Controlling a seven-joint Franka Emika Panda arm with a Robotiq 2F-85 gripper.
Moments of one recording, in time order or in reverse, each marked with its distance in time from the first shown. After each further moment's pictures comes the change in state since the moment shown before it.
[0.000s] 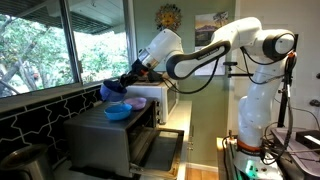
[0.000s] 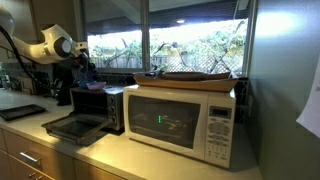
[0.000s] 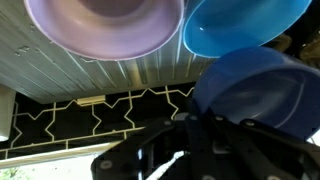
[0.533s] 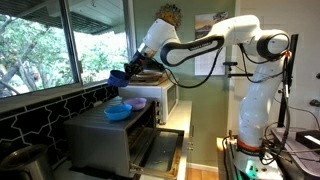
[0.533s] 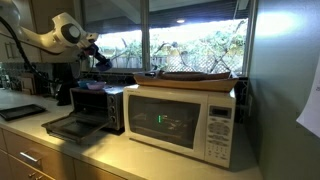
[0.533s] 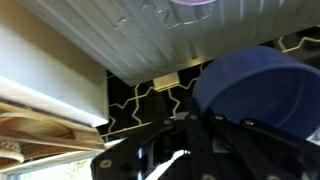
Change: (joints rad) arm -0.110 0.014 -0.032 0.167 -0.136 -0.270 0.234
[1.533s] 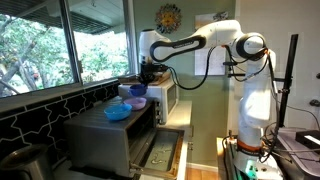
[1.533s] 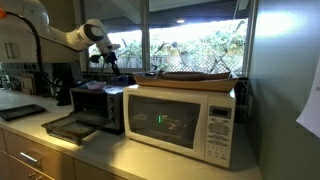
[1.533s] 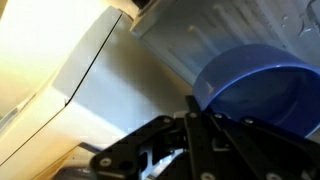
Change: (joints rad) arm 0.082 0.177 -0.216 0.198 -0.001 -0.552 0.122
